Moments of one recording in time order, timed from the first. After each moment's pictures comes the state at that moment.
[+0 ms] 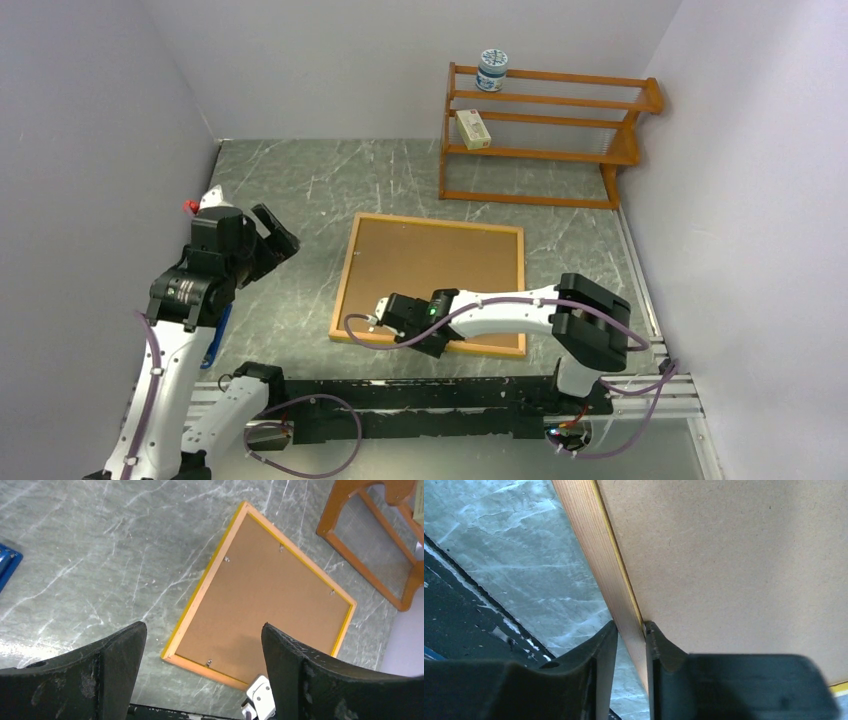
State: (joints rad) left arm -0.17 0.80 1.14 -0.99 -0.14 -0.72; right arm 1.26 1.68 1.01 -0.65 0.14 0.02
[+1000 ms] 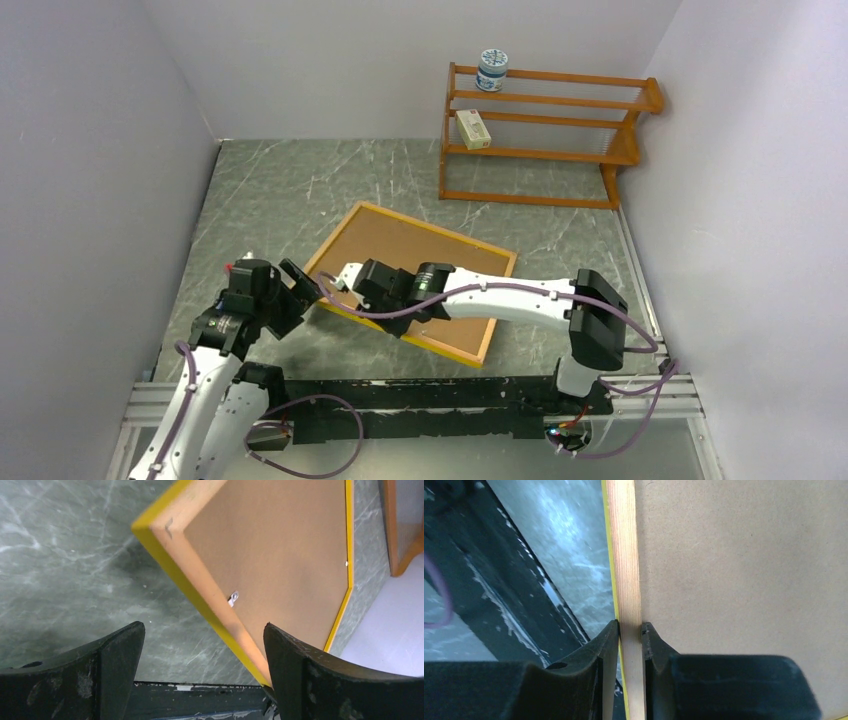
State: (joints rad) left arm -0.17 0.59 0.60 -0.85 0.08 -0.96; right arm 1.24 1.69 1.32 -0.70 0.06 0.11
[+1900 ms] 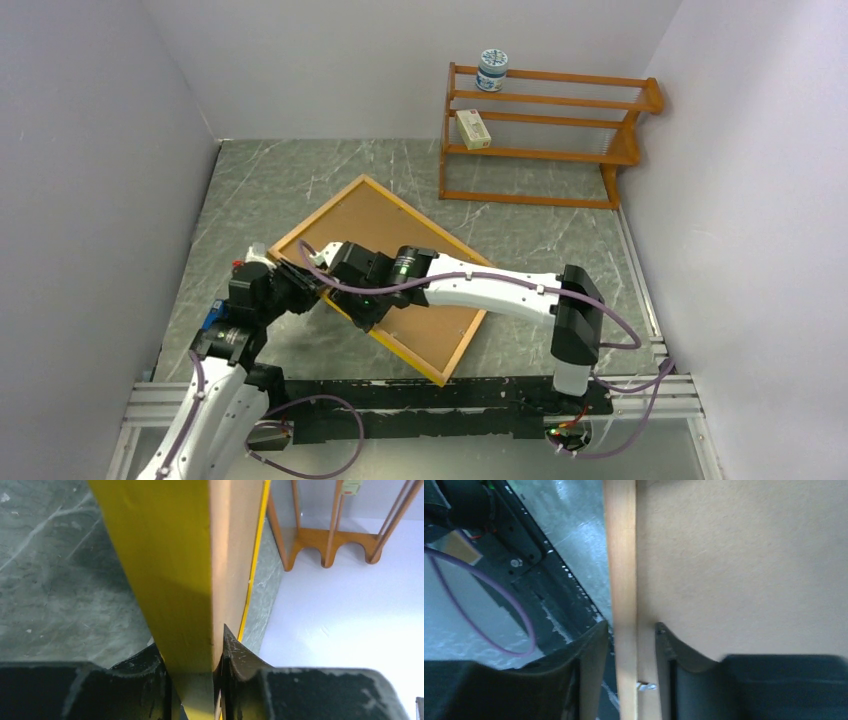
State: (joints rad) left arm -0.17 0.54 0.38 -0.38 0.26 -1.19; right arm 1.23 1.81 1.61 -0.79 -0.02 0.29
